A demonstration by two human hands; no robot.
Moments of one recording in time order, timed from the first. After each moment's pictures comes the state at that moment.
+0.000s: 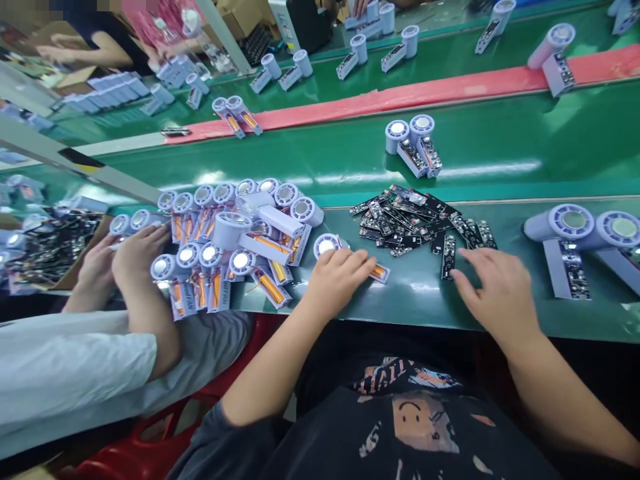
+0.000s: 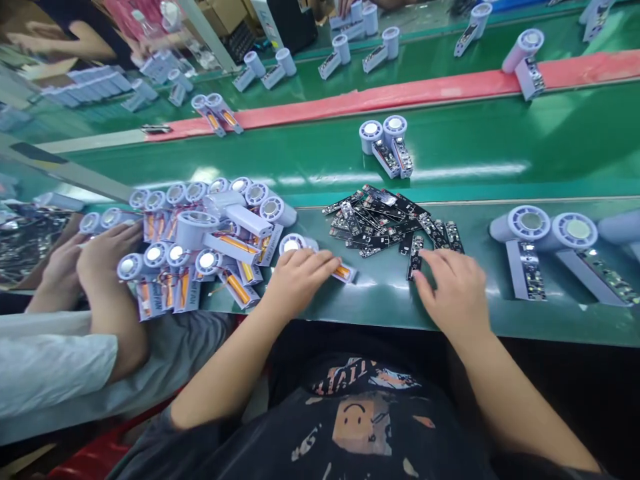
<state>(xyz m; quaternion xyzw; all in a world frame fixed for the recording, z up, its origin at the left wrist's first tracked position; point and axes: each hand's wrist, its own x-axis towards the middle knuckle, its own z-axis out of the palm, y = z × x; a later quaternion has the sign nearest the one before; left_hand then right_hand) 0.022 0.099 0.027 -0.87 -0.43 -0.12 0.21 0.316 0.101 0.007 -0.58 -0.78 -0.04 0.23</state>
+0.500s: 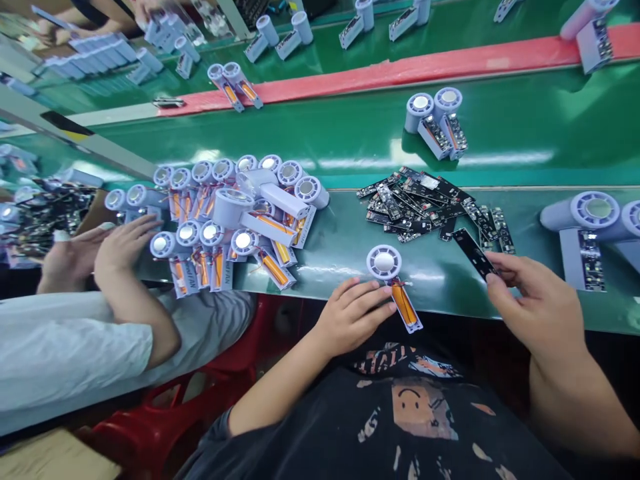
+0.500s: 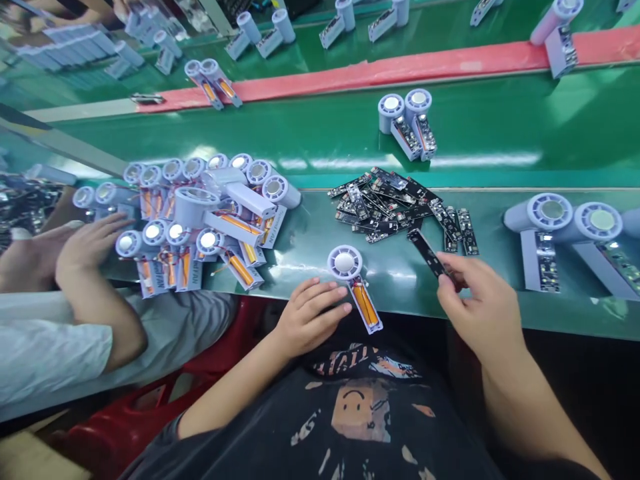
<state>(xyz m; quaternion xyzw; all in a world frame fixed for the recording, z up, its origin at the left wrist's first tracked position) 0.026 0.028 0.004 -0.87 -0.36 -0.33 0.03 0.330 0.077 0.032 -0.58 -0.73 0.15 0.34</state>
